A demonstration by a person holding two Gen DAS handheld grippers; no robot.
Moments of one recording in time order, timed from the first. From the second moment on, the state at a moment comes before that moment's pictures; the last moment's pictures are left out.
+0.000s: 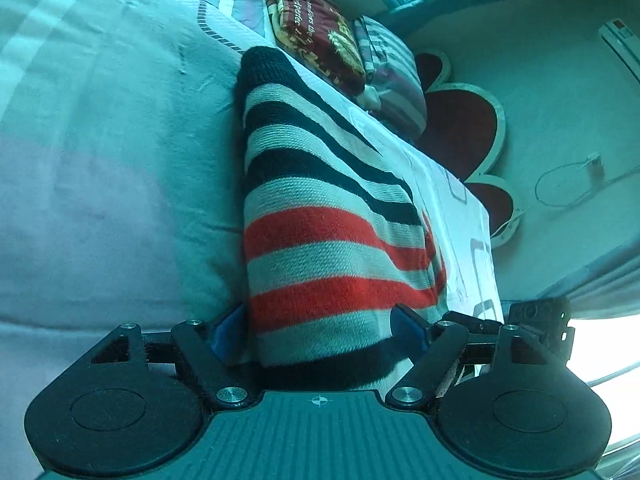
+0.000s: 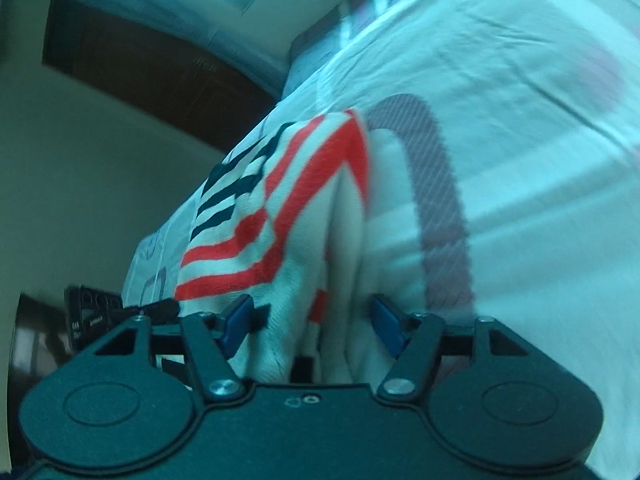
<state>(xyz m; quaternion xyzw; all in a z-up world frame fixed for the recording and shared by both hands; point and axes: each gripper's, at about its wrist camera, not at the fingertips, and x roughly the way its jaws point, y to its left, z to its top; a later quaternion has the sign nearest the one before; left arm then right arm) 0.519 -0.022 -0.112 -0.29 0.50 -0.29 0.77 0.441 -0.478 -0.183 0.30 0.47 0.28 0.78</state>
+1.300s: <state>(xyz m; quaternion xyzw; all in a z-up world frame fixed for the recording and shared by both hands) 0.488 -0.025 -0.021 -0.16 0.41 -0.30 0.84 0.377 -0.372 -0.083 0.10 0.38 0.24 0.89</state>
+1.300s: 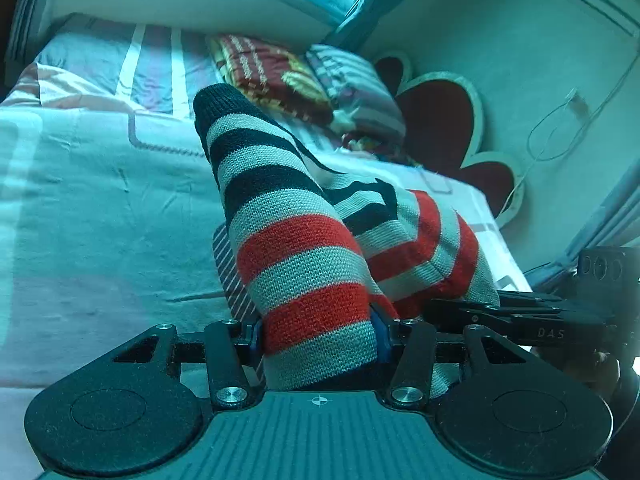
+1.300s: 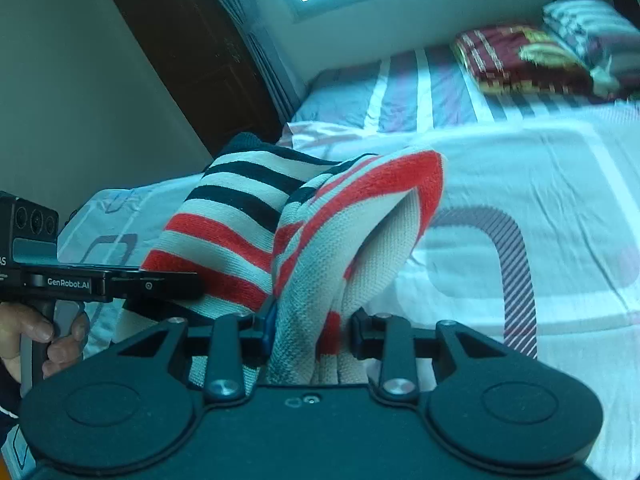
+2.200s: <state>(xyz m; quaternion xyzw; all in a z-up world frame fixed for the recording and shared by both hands) 0.359 0.236 0.002 -0.20 0.38 -0.16 0.89 0.342 -0.120 -0.067 0.05 0.39 0.38 0.84</state>
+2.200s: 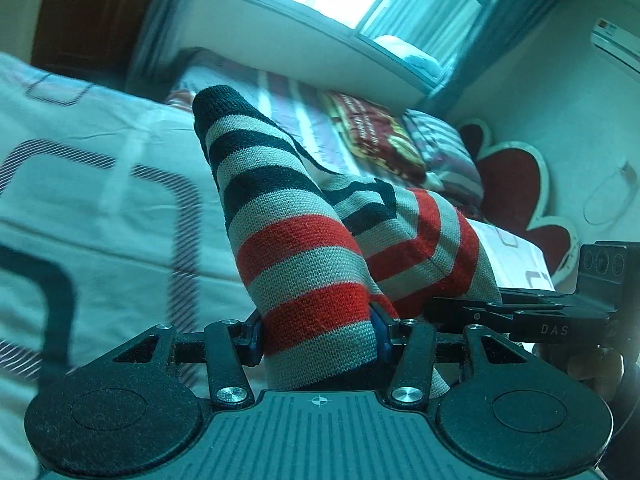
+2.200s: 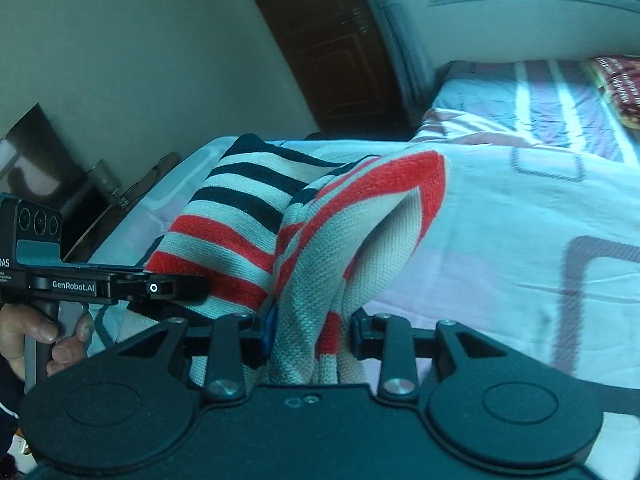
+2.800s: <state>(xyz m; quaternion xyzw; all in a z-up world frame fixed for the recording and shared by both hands) 0.337 0.315 -0.104 -0.22 0.43 -0.15 0.86 0.345 -0.065 -0.155 0.09 0.45 0.36 0.81</state>
